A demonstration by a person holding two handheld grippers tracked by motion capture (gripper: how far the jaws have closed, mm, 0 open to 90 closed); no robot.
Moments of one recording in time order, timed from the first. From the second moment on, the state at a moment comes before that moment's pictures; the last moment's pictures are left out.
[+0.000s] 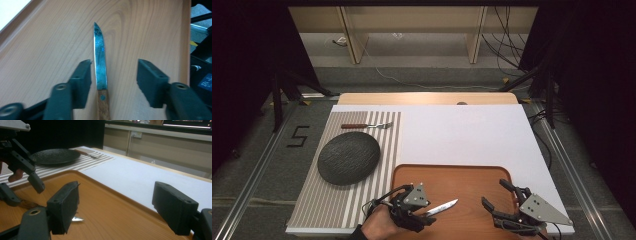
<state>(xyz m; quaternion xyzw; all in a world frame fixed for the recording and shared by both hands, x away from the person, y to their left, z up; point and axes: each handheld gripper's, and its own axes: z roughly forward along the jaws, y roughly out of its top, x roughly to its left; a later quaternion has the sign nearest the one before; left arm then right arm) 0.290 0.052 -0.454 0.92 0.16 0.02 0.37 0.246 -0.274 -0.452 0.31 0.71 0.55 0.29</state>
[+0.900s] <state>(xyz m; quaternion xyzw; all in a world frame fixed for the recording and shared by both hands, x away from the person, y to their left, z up) 0.291 0.044 -0.475 0.93 0.16 0.03 0.34 0.246 -0.274 -0.452 0.31 0.71 0.55 0.29</state>
